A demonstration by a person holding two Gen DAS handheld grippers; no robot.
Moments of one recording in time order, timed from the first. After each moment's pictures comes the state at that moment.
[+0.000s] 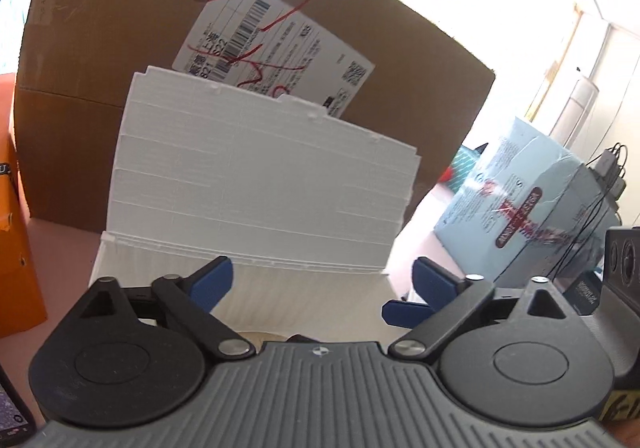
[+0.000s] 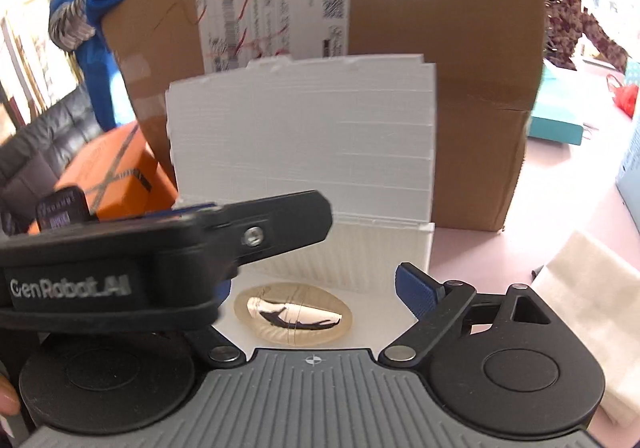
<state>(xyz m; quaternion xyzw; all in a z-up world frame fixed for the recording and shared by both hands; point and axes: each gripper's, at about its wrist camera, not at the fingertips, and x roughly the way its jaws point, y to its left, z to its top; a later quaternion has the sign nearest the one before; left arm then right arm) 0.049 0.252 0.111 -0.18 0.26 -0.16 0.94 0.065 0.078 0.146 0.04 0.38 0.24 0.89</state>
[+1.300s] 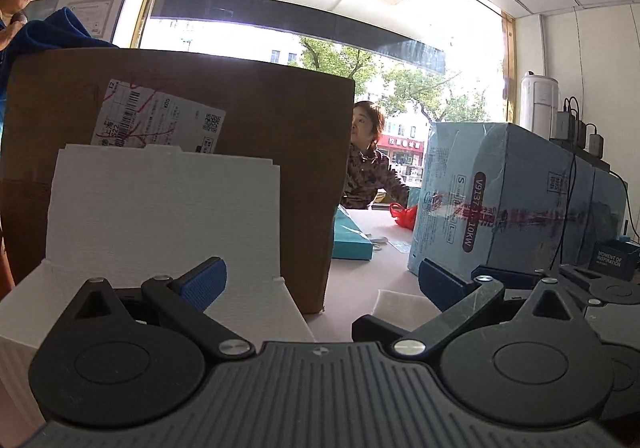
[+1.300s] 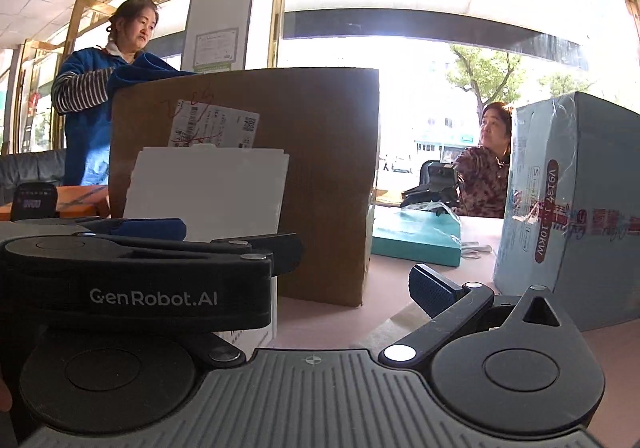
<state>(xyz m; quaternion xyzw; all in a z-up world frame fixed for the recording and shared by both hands) -0.025 0.120 0.060 -0.04 0.07 -0.14 0.99 -0.034 -0.023 0.110 -0.02 0.12 0.17 0.98</state>
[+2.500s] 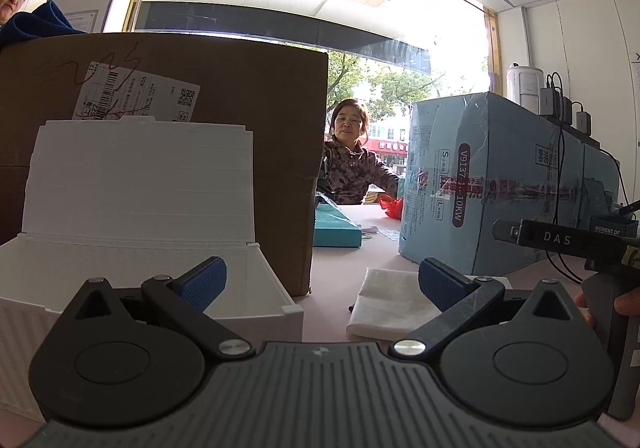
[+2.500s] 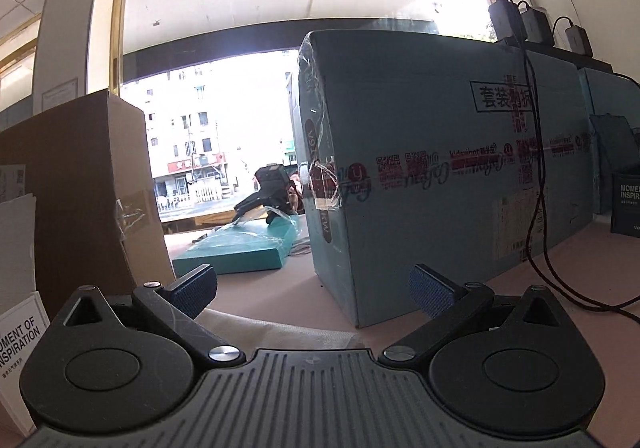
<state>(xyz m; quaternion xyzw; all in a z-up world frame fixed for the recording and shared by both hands) -0.028 0.105 0.034 -0.03 0.06 -0.14 0.99 0.007 -0.161 0.074 0.08 0.09 -0.04 0.99</state>
